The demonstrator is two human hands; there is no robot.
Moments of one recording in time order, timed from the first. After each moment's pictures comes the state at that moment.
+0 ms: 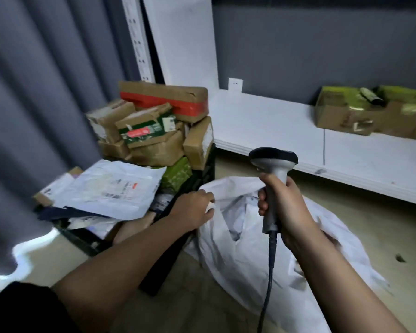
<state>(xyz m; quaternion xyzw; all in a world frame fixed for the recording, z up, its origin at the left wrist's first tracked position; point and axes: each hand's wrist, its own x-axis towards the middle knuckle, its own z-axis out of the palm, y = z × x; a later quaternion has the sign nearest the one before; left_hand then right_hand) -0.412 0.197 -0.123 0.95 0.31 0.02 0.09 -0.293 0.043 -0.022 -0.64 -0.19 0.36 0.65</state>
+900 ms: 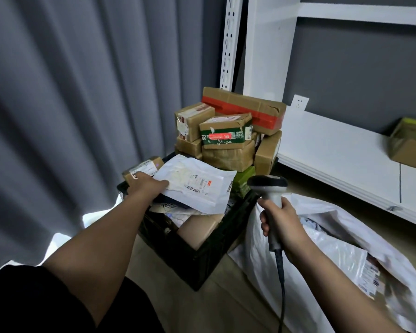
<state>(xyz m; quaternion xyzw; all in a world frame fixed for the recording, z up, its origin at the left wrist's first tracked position) -0.645 0.324 -0.099 0.53 0.77 0.17 0.31 -0.411 0.121 -0.055 -0.65 -0.29 0.42 0.56</state>
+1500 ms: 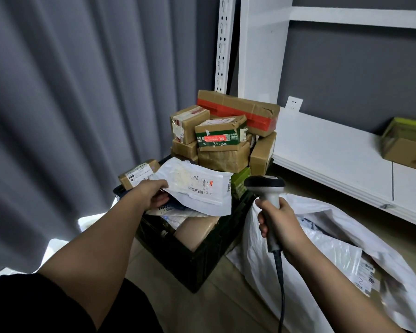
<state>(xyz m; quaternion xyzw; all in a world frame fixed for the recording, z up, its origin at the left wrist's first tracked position) -0.631 0.316 -0.091 0.33 0.65 0.31 0.62 -0.406 0.114 -0.051 -0.65 -0.30 0.42 0.56</state>
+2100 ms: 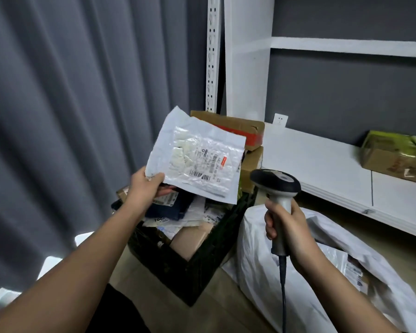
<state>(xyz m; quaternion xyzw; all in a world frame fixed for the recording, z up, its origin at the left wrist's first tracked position) -0.625 0.250 -0.014 0.52 0.48 0.48 0.52 -0.398 0.070 -0.012 -0.57 -0.33 0.39 0.64</state>
